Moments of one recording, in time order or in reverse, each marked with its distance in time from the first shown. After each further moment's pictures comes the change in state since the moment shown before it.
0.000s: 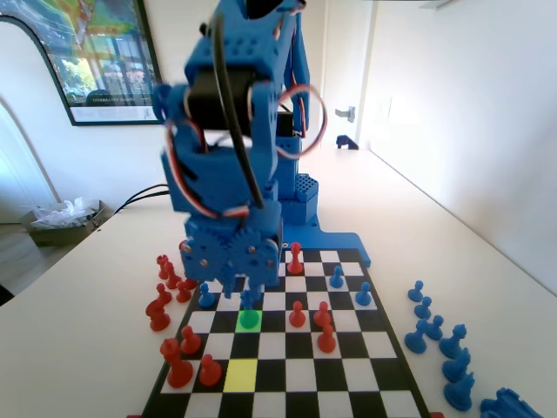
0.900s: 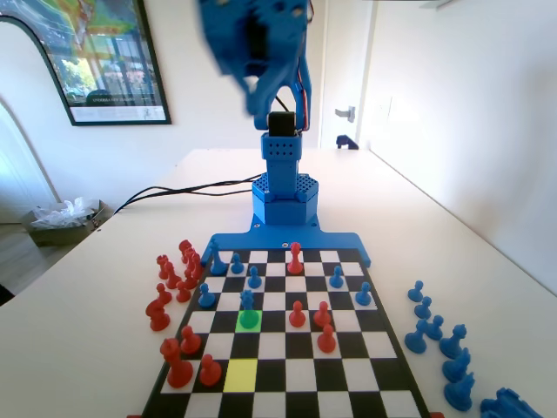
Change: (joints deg) arm -9.9 69.1 14.8 26.9 -3.5
